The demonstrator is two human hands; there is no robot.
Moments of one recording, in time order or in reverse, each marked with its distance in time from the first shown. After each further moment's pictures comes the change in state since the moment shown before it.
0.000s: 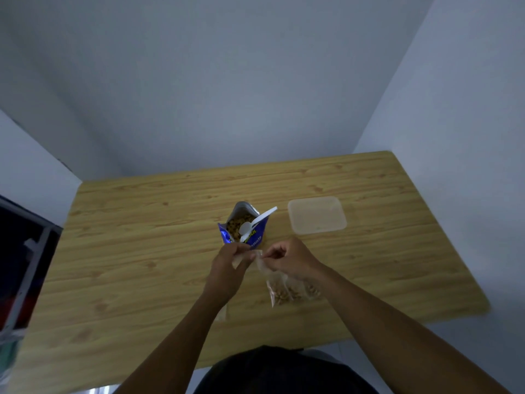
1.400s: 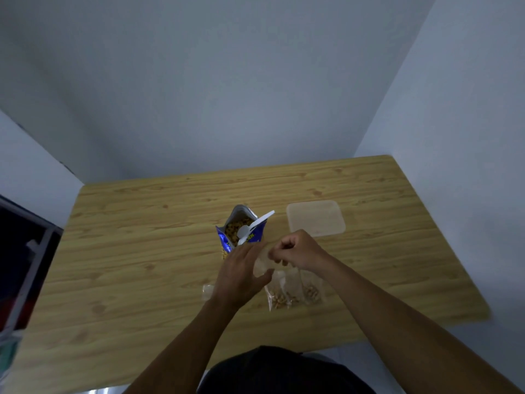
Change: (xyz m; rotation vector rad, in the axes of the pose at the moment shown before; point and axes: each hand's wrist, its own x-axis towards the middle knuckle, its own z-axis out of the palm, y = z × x) left_hand -0.007 0.033 0.013 0.446 -0.011 0.424; right_hand 0.003 -0.013 -0.034 -0.035 -0.026 0.062
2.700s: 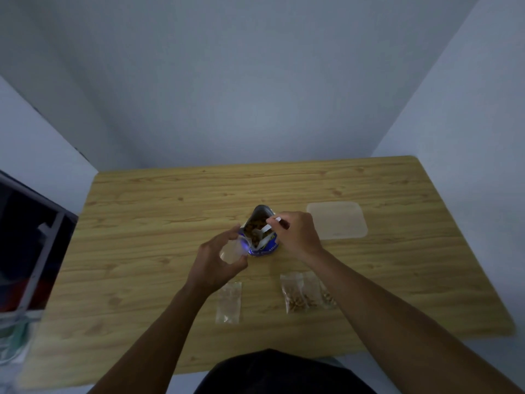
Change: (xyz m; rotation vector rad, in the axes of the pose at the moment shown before) left_hand -0.001 -0.081 -0.059 -0.349 0.042 -0.249; right_hand 0.058 -0.039 0.044 -0.271 0.382 -0.304
